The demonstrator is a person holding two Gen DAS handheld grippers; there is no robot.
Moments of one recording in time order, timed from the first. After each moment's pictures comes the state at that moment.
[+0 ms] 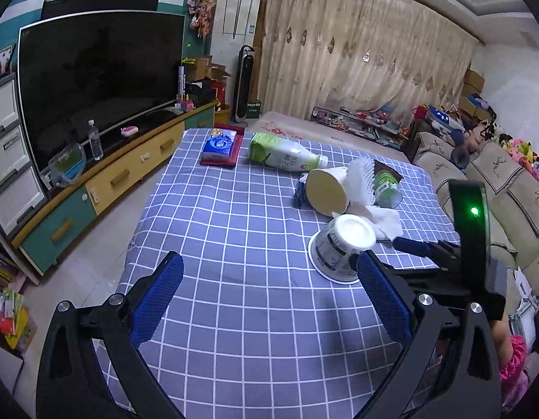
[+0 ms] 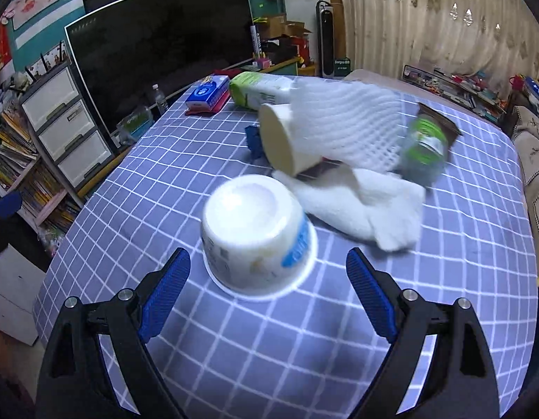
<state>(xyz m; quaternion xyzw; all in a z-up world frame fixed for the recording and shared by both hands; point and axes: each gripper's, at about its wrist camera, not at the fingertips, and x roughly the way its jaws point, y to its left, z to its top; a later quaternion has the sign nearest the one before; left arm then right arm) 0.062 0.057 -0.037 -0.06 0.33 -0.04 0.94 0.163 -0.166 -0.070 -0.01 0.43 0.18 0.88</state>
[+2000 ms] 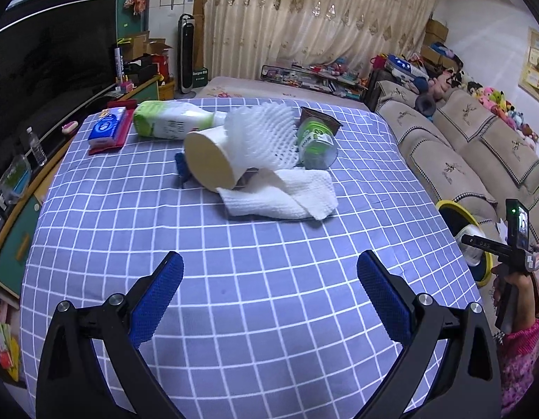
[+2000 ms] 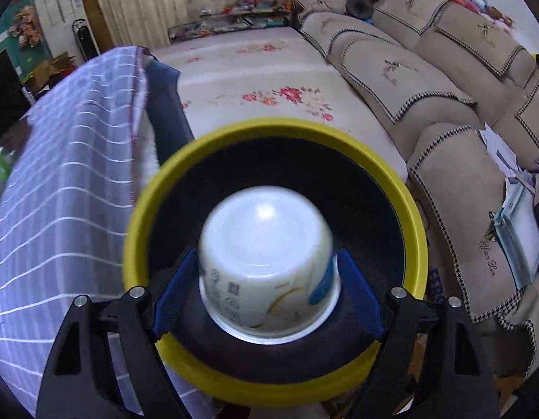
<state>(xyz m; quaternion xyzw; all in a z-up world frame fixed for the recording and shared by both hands) 0.139 -0.090 -0.081 -0.01 0.40 -0.14 0.91 0.112 -0.569 -0.144 0.13 0.49 -0.22 0.83</state>
